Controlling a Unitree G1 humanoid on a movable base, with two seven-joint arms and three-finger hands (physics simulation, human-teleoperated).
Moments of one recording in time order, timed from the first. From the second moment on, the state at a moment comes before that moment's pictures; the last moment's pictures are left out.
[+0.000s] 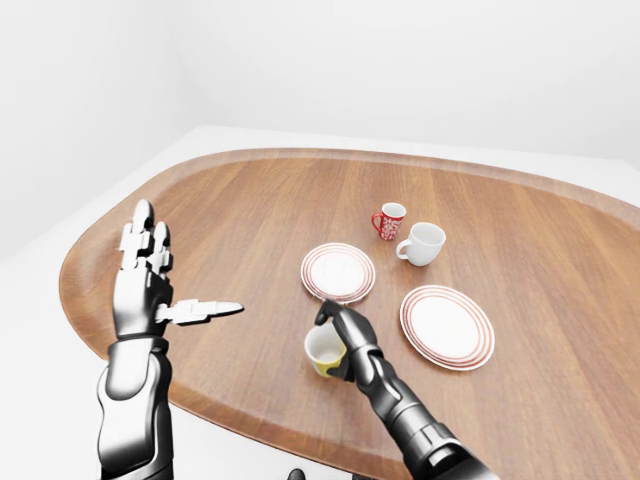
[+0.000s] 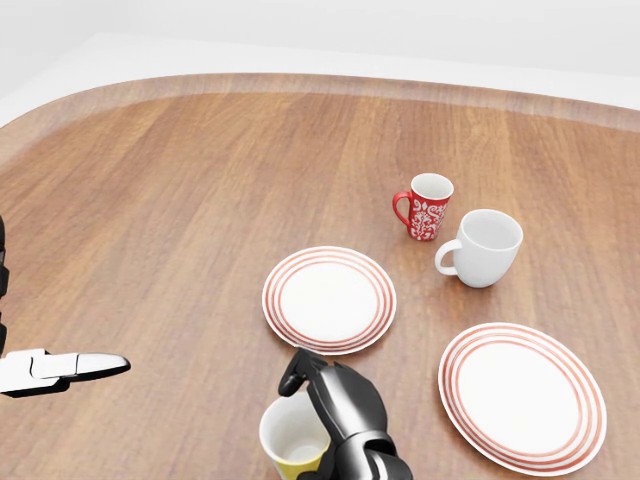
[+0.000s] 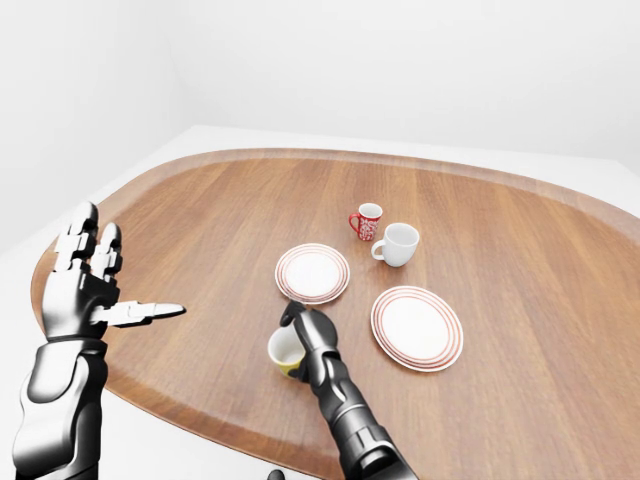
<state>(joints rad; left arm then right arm) -0.02 0.14 0.32 -0.36 -0.07 0.09 -0.13 -0.33 0.12 0.21 0.85 -0.86 -0.09 -0.26</state>
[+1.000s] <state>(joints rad) -0.02 0.14 0.32 -0.35 -0.07 0.09 -0.13 -0.40 -0.06 0.04 0.39 -0.69 0.09 0.03</state>
